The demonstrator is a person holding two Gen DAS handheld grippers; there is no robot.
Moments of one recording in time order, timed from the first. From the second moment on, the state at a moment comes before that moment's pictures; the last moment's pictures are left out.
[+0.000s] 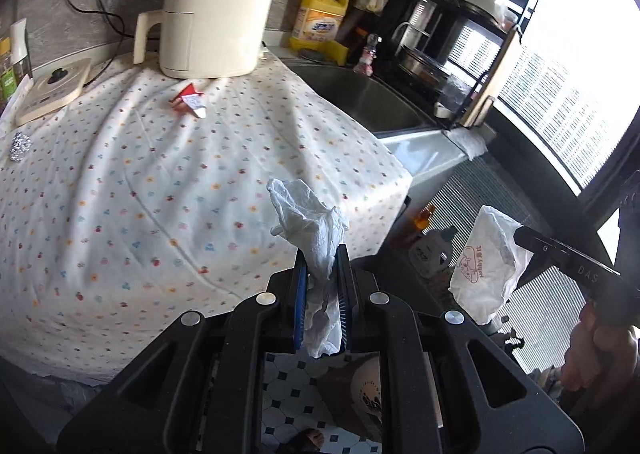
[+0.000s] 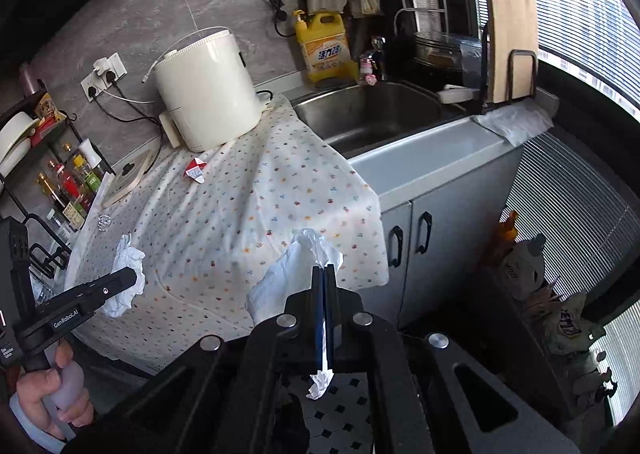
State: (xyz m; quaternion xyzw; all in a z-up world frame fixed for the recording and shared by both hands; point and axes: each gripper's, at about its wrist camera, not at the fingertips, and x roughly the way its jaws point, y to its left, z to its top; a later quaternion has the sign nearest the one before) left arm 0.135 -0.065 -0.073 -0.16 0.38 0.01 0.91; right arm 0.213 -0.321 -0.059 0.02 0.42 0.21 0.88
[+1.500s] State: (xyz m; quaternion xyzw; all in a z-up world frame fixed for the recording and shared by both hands) left arm 0.148 -0.223 -0.168 -0.03 0.53 -0.14 0.84; right arm 0.095 -0.487 -0.292 0.15 0.60 0.02 0.78
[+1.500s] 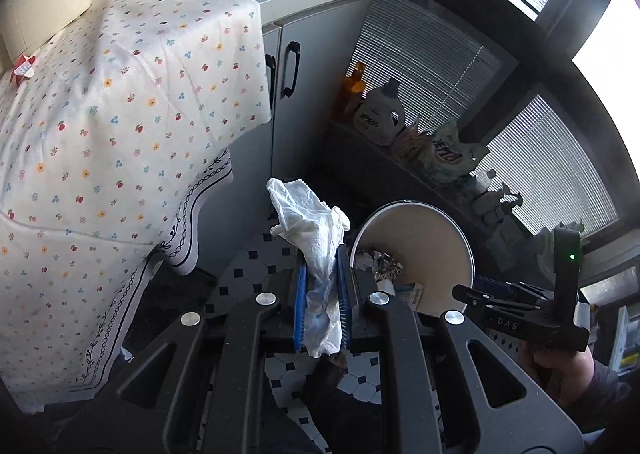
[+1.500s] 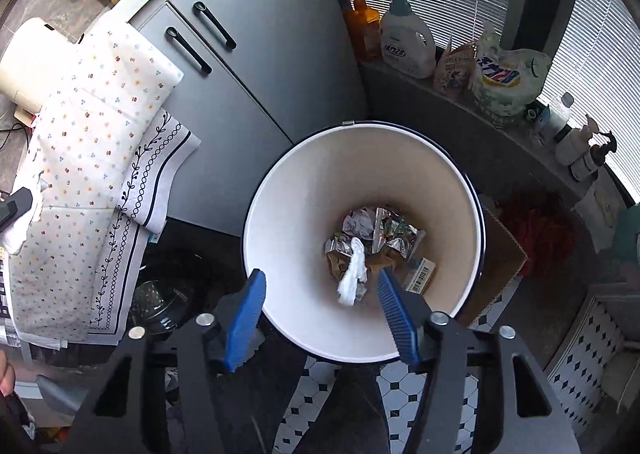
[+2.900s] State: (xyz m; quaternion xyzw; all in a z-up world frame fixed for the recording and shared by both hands) left arm 0.152 -0.294 -0.149 -0.01 0.52 -0.22 0.83; right arm 0.064 -0.555 -0.184 0.17 0.51 -0.04 0.84
